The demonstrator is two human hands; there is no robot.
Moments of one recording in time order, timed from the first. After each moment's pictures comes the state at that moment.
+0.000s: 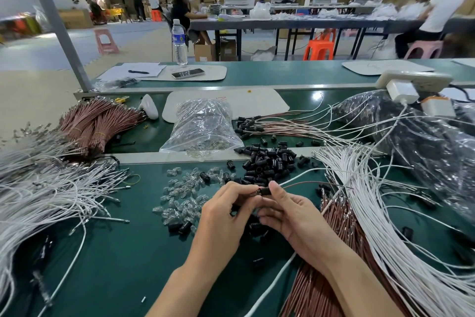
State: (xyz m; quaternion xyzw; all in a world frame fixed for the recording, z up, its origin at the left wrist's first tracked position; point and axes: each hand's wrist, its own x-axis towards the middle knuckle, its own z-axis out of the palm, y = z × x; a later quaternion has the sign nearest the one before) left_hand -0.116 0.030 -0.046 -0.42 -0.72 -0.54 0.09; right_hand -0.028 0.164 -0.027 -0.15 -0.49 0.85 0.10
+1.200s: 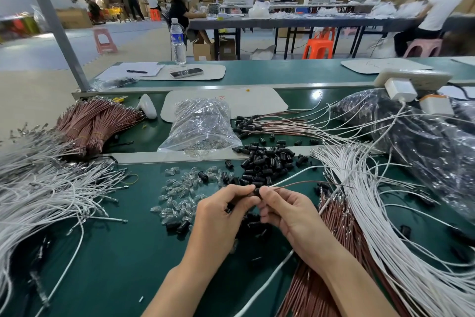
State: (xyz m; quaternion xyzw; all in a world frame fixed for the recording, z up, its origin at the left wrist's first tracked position) left_hand -0.116 0.029 -0.046 -0.38 -0.71 -0.59 0.04; right_hand -0.028 0.161 -0.031 -0.15 -0.54 0.82 0.15
